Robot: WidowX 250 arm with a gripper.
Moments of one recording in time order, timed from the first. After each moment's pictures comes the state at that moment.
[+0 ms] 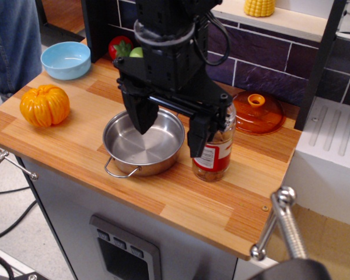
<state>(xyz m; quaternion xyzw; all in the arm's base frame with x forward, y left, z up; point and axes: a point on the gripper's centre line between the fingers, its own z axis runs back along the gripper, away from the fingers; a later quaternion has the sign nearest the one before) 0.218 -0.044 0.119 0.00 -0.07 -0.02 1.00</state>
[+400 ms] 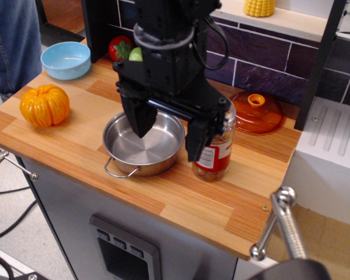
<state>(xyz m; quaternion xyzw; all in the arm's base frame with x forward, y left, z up) 0.217 -0.047 0.113 0.00 -0.05 -0.05 1.00</state>
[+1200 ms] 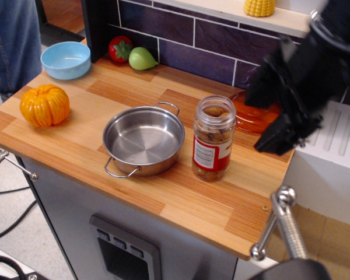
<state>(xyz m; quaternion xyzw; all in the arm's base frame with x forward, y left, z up) 0.274 -0.122 0.104 0.14 0.11 -0.48 0.86</state>
